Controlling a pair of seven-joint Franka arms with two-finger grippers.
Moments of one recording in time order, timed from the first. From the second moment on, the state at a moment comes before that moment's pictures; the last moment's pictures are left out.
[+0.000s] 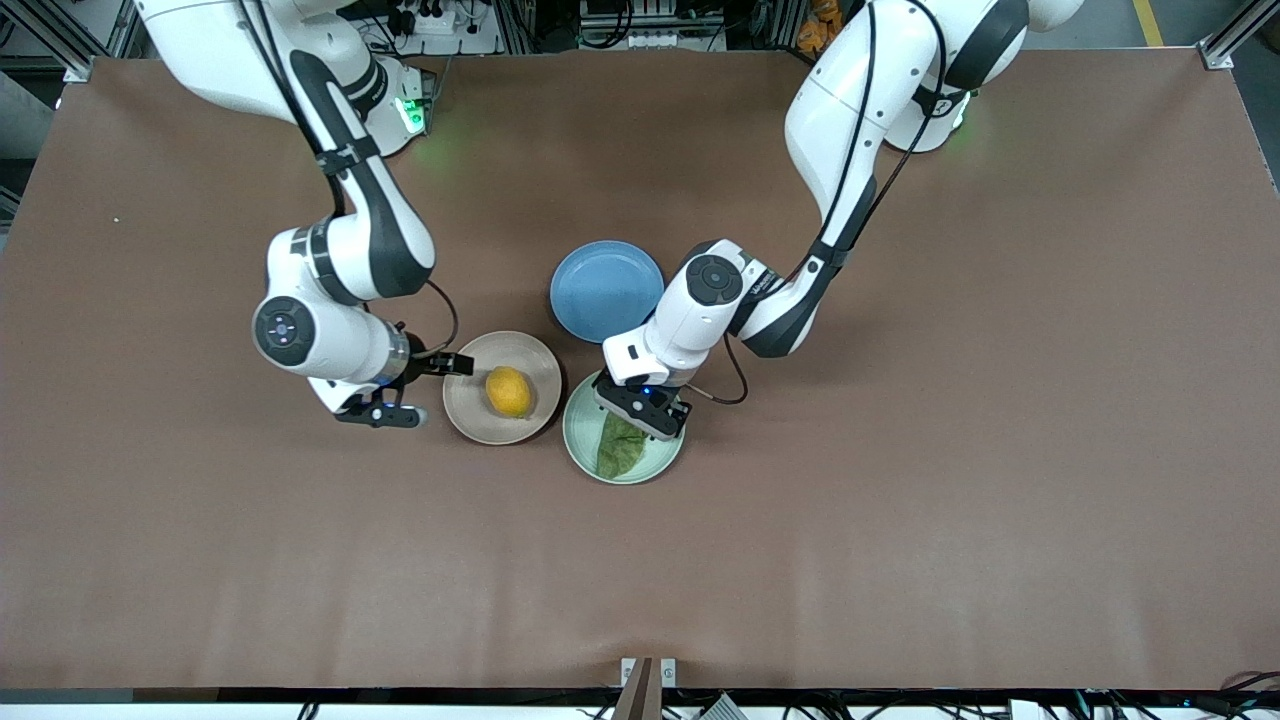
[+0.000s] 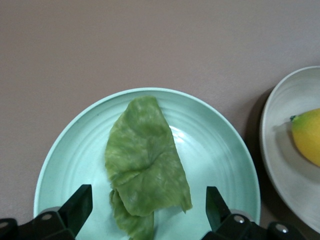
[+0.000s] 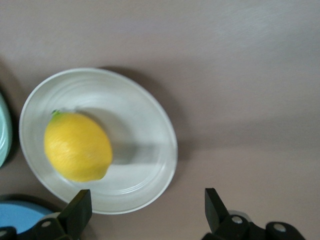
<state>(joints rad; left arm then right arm) -0.68 0.89 -0.08 -1.45 -0.08 2.77 -0.16 0.37 0.41 -0.09 -1.91 0.26 2.13 0.24</state>
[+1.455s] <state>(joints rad) -0.68 0.94 -0.06 -1.42 -0.07 2.83 -0.16 0.32 0.43 -0.09 -1.88 0.37 2.07 0.23</state>
